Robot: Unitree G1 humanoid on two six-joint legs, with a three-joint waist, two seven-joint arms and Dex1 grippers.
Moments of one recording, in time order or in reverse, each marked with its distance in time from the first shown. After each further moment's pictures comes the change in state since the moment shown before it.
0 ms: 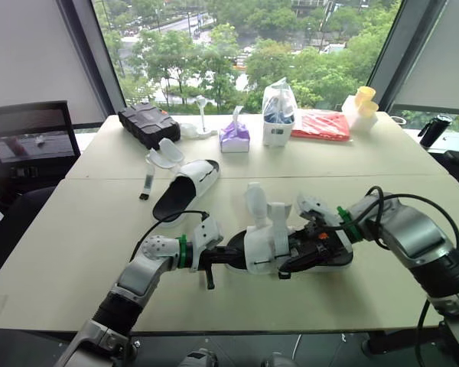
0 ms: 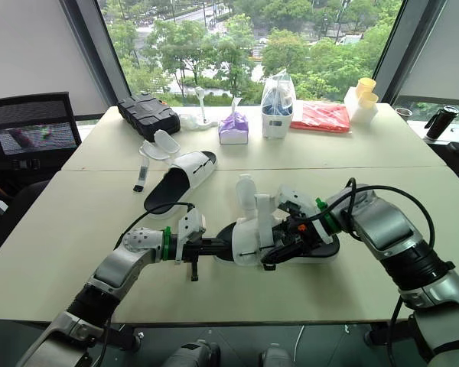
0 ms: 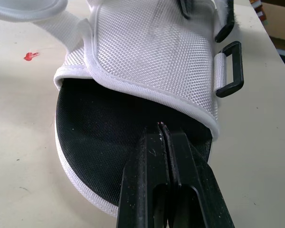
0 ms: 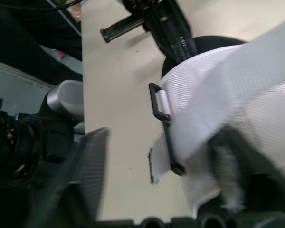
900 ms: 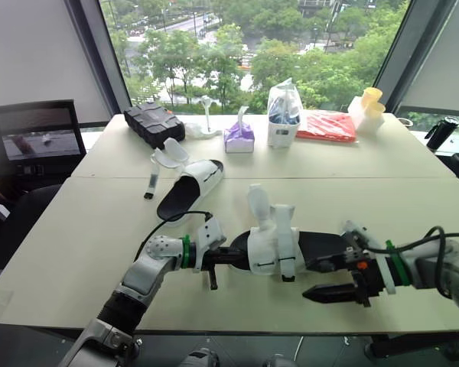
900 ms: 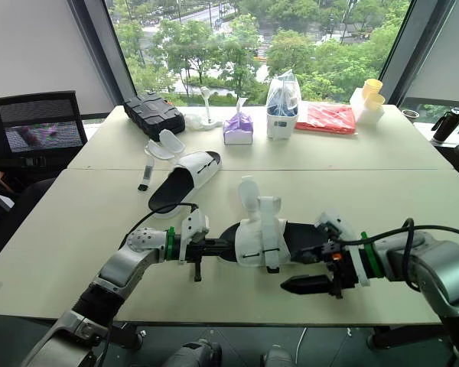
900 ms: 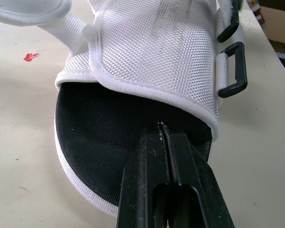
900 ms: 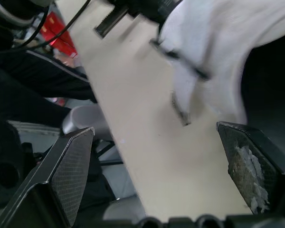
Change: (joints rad) left arm -0.013 -0.024 -0.005 0.034 0.008 -0.023 -0.014; right arm 0.482 -0.073 -0.373 -0.327 0.335 0.290 -0.287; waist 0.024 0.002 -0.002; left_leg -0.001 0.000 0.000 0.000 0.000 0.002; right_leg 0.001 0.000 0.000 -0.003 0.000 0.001
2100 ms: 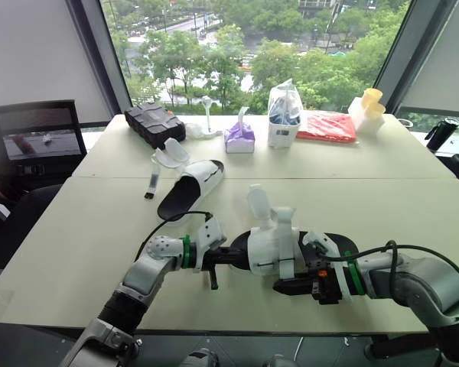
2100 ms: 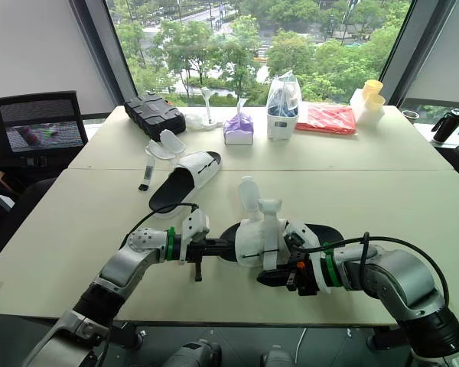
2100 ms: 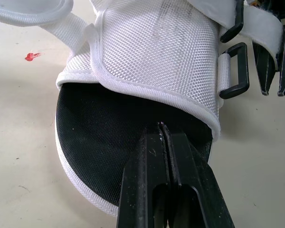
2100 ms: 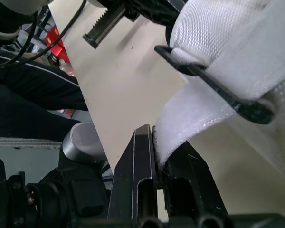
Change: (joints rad) left arm -0.001 -0.008 -0.003 0.002 0.001 0.003 0.011; right arm -0.036 0.140 0.179 0.023 0.026 0.017 -0.212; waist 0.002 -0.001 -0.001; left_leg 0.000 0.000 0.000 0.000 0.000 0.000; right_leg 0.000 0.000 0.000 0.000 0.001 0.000
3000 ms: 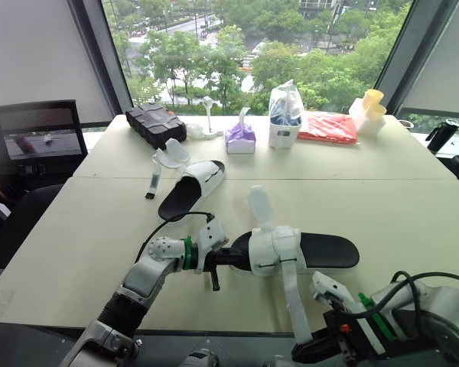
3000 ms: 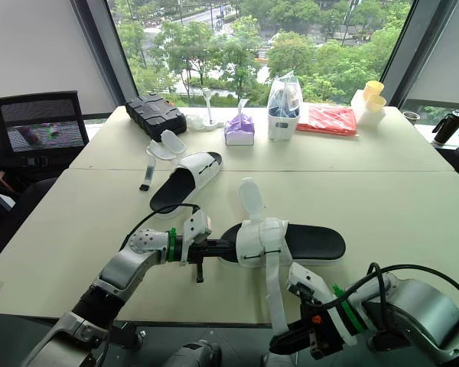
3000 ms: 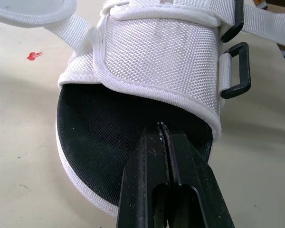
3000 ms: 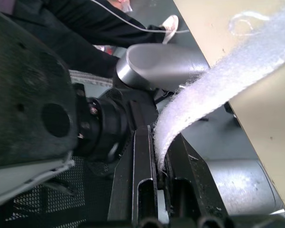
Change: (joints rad) left arm 0.010 0.010 -0.021 -0.027 0.011 0.018 0.028; right arm 0.179 -0.217 0.025 -0.227 0.073 -0.052 0.158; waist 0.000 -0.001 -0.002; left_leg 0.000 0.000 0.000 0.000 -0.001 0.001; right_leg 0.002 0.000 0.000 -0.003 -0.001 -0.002
